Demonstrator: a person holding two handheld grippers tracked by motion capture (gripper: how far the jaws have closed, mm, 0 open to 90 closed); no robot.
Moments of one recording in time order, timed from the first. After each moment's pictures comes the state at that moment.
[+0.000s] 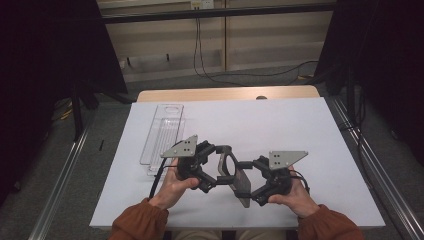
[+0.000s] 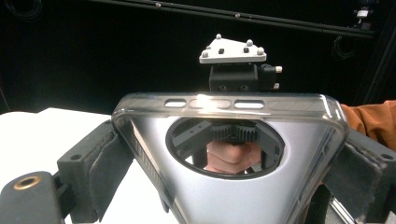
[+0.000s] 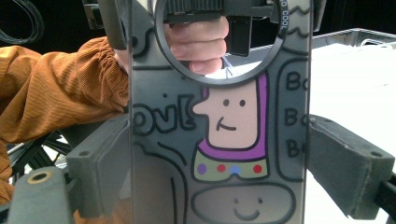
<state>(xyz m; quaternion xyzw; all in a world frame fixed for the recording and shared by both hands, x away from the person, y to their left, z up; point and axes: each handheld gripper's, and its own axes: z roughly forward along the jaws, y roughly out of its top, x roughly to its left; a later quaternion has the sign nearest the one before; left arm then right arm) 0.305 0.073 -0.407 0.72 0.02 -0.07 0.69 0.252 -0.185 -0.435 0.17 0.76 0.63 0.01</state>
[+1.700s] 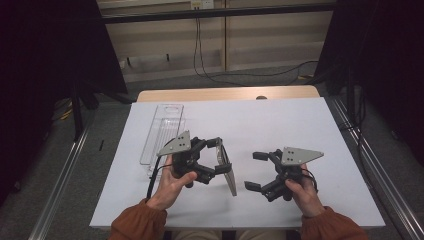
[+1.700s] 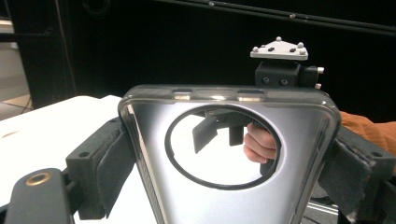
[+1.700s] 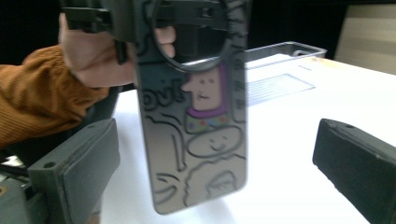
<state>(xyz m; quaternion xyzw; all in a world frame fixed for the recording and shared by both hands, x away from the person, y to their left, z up) 0.305 0.086 -0.399 0.73 0.11 -0.01 0.68 0.250 -0.213 -0.432 0.23 0.74 0.63 0.09</state>
